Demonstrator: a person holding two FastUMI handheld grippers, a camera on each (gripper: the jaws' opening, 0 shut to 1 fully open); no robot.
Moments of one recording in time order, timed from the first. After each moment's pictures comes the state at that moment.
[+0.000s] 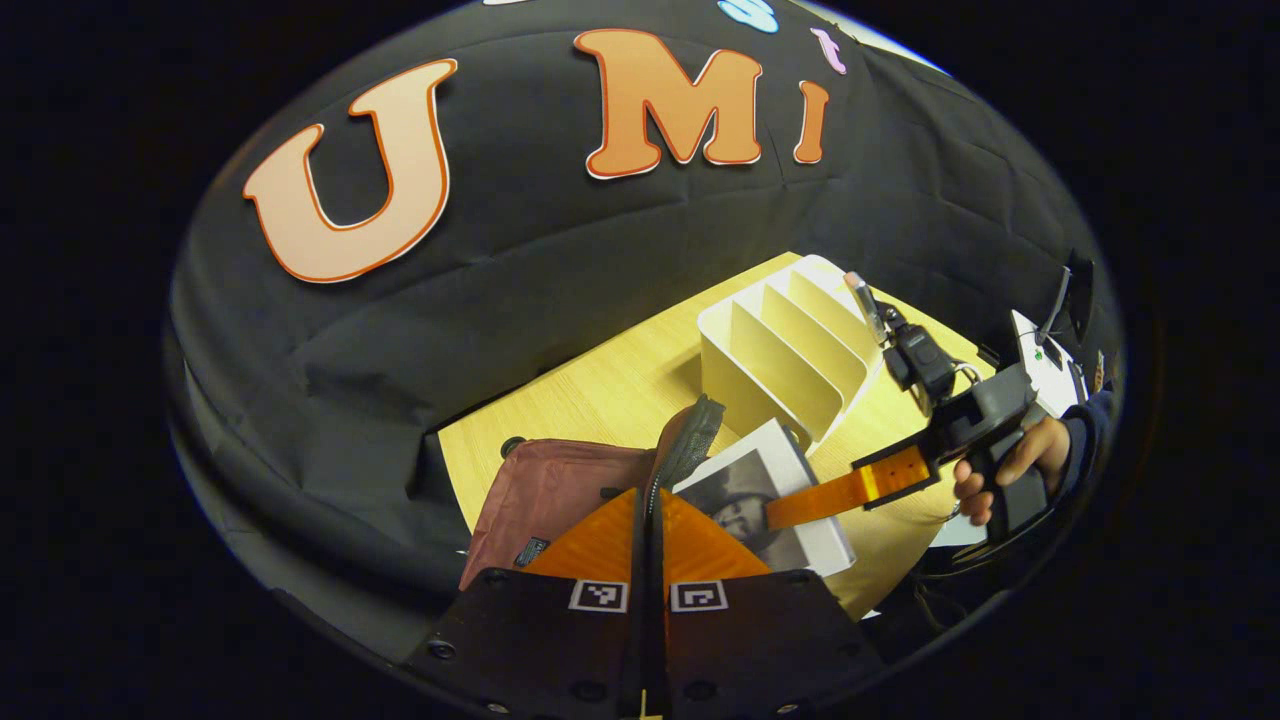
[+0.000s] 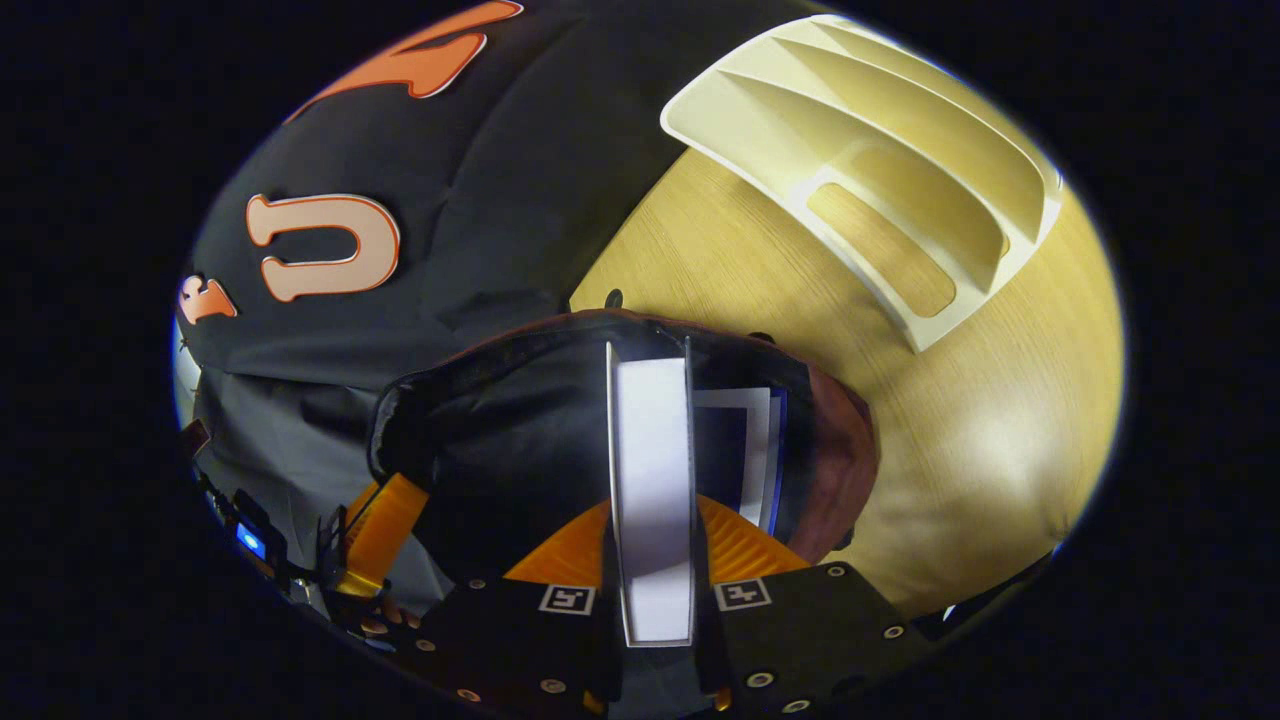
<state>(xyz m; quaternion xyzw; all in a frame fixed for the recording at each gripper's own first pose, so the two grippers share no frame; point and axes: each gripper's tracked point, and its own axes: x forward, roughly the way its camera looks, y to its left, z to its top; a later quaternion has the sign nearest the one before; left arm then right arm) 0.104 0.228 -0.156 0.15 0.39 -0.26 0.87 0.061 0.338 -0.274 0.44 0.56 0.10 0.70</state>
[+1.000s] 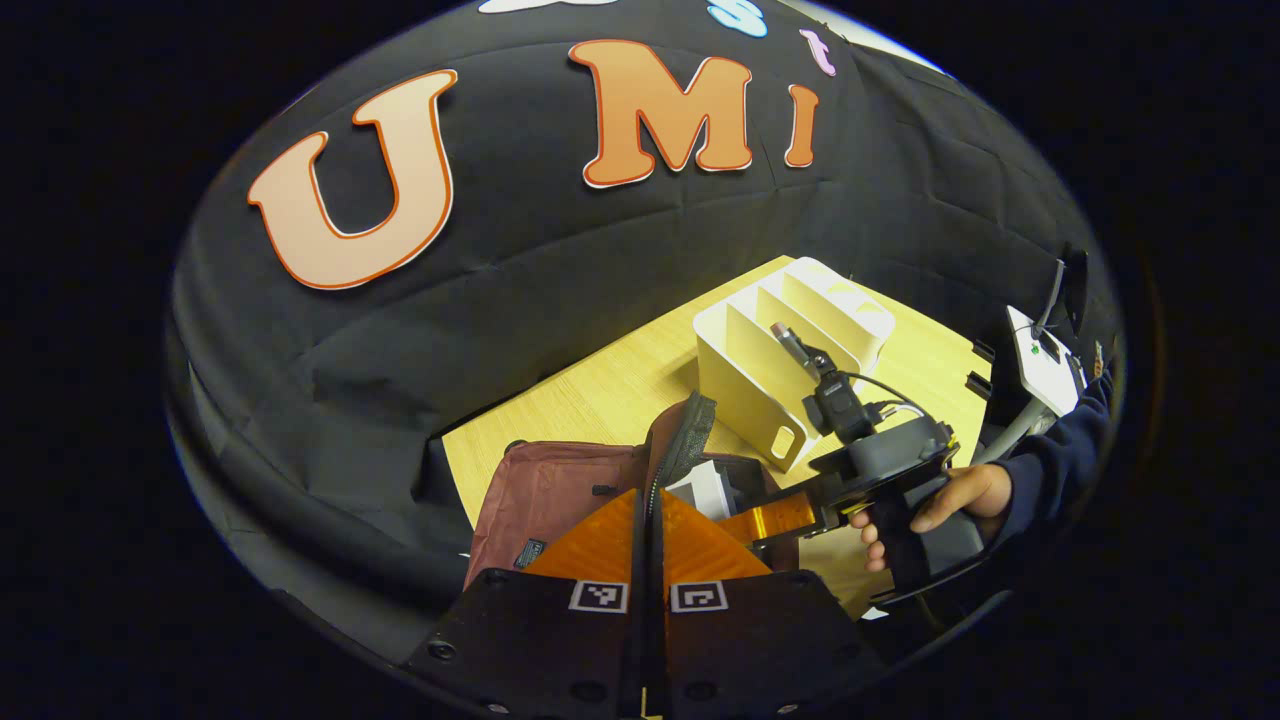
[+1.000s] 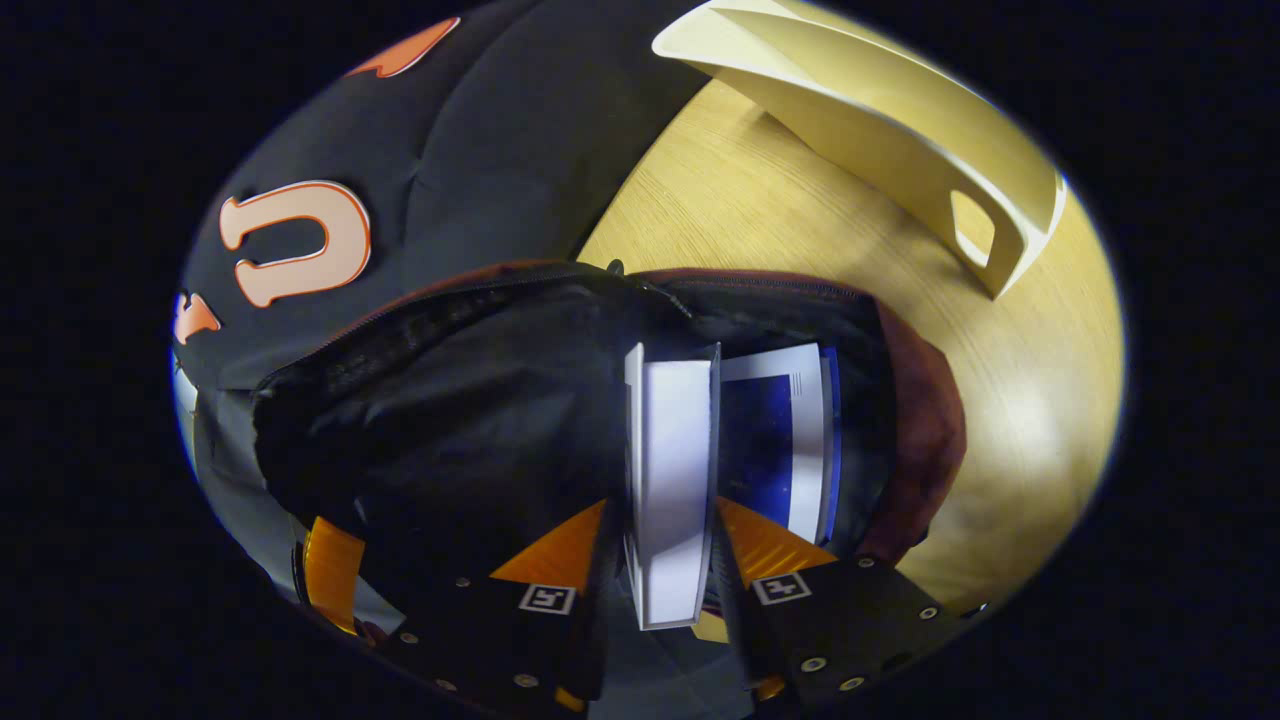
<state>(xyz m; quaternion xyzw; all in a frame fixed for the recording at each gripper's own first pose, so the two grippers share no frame) 0.095 0.233 -0.154 0.15 0.38 -0.27 0.87 0.069 0.381 -0.299 0.44 0.57 0.10 0.69</state>
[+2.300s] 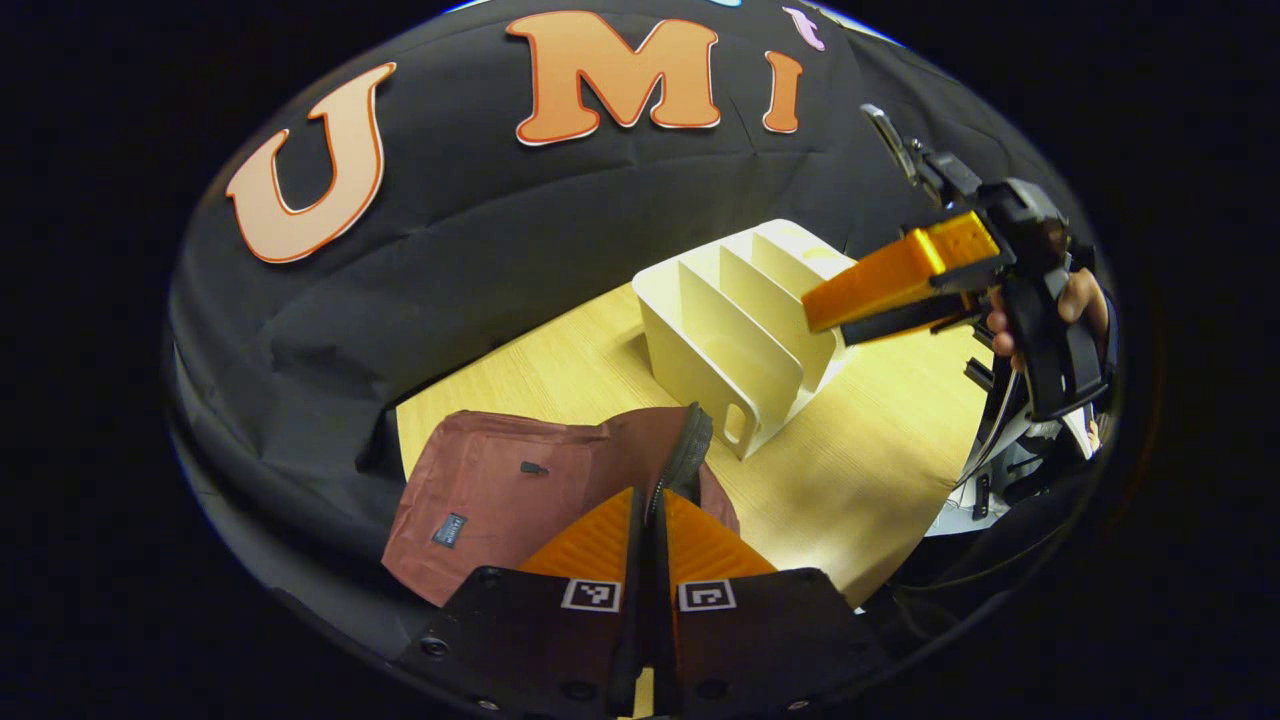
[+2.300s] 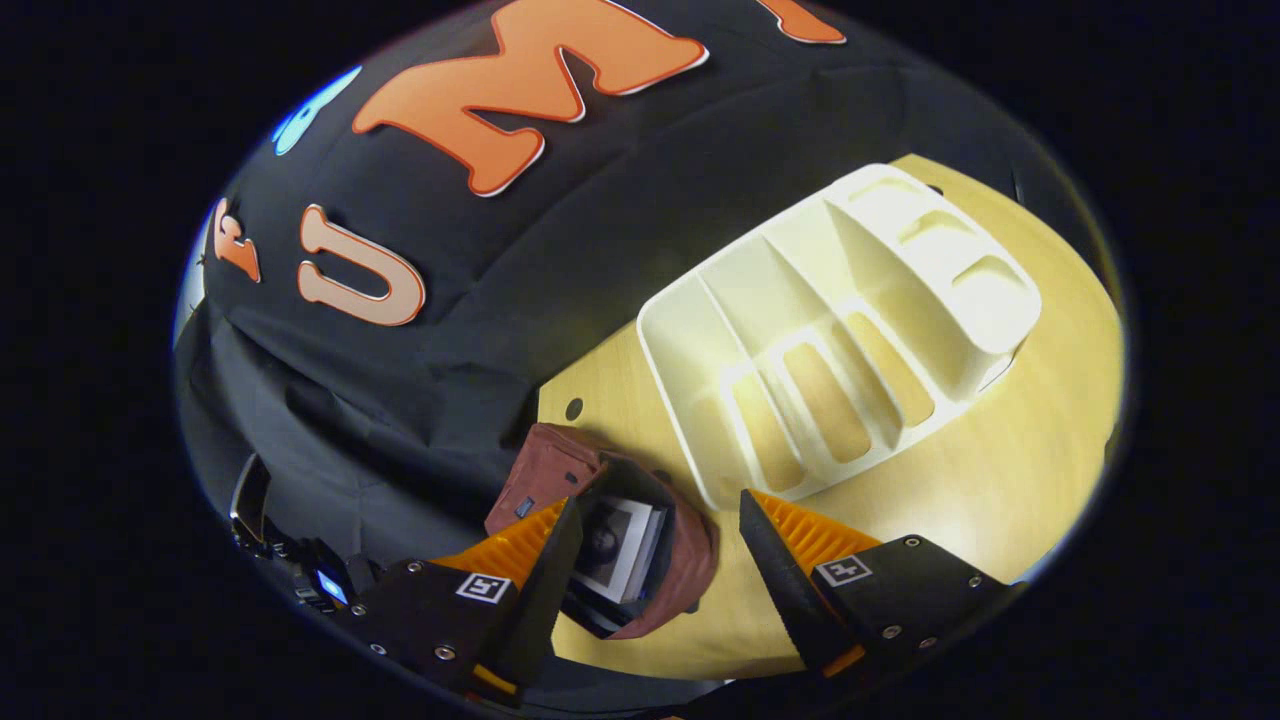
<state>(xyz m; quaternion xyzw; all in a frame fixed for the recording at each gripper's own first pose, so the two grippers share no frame) 0.051 0.141 -0.222 0.15 0.42 -0.26 0.86 0.100 0.152 -0.202 0.29 0.45 0.06 0.84</state>
